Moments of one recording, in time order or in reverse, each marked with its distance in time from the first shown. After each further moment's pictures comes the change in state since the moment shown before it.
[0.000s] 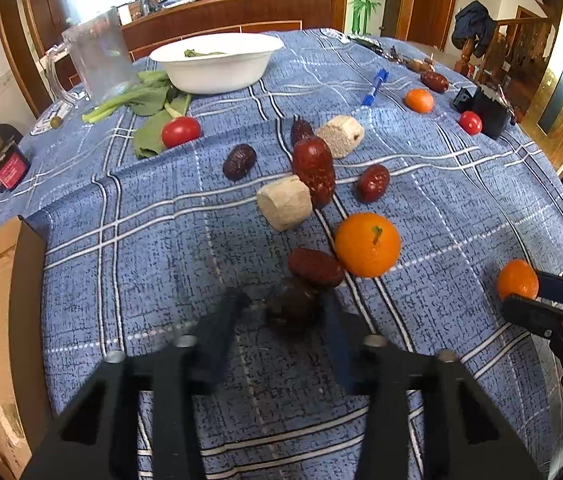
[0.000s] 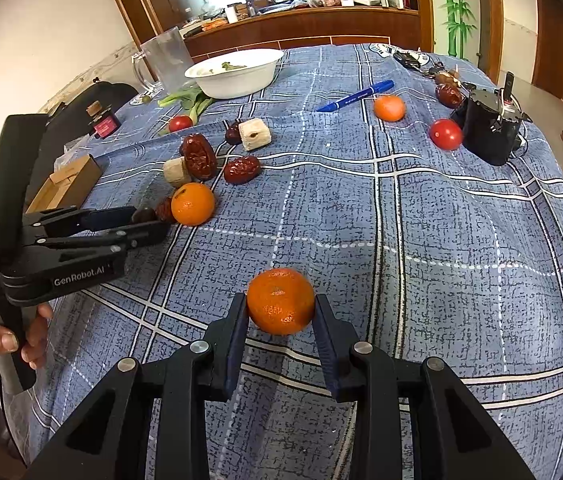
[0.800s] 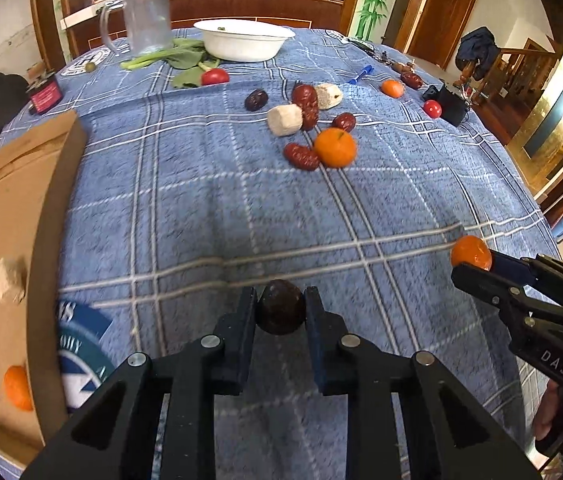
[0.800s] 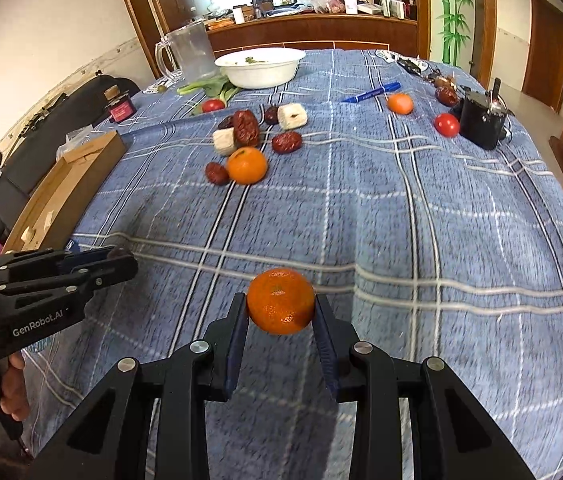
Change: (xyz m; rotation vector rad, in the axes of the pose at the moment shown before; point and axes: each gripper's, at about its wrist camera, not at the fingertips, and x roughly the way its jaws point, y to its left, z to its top) left arm -0.074 0.009 -0.089 -0.125 0.018 -0.088; right arm -0.030 0.053 -0.044 -0.010 -0.013 -0.054
